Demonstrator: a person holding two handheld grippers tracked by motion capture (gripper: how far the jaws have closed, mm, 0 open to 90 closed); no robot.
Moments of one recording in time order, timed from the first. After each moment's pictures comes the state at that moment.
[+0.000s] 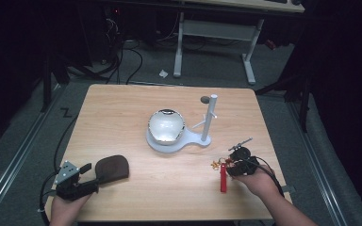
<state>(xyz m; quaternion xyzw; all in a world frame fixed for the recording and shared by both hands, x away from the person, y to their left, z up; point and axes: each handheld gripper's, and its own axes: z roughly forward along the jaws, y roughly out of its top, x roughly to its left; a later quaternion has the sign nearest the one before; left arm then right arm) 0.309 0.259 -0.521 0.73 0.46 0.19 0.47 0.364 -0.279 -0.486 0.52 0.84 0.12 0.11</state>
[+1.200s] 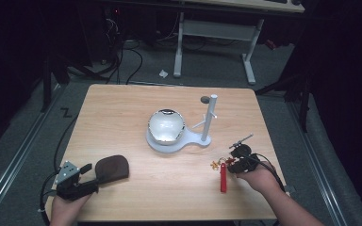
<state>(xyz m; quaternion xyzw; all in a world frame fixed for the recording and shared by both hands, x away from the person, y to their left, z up) 0.310 0.259 -0.523 0.73 0.46 0.19 0.47 0.371 -0.284 -0.479 0.52 0.84 0.12 0.08</state>
